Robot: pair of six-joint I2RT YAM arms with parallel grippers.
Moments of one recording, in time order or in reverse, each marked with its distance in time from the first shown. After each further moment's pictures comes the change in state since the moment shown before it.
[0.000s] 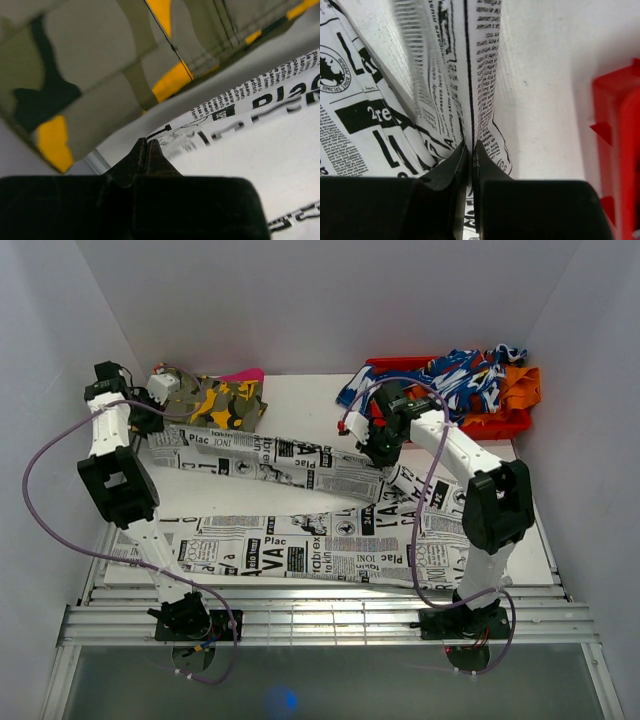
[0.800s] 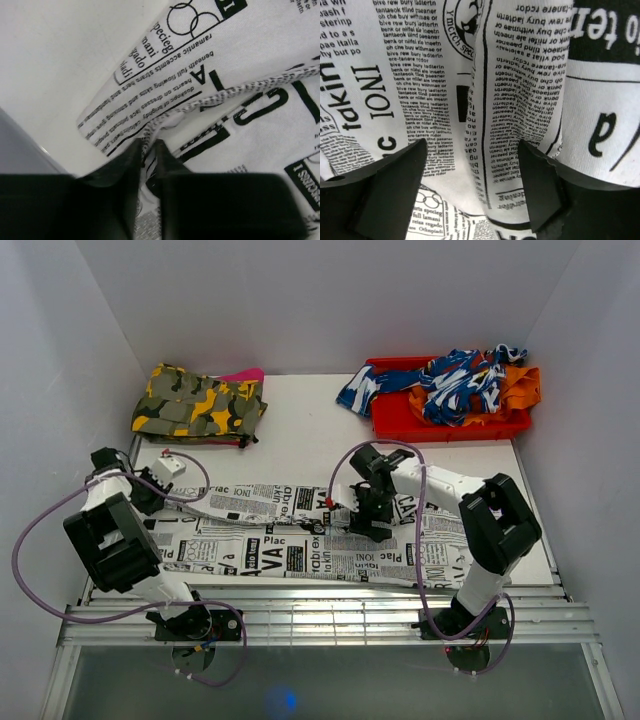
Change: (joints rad) left arm 0.174 -0.618 -1.115 0.434 0.013 0.304; right arm 0.222 -0.166 -0.469 0.083 0.009 -0.090
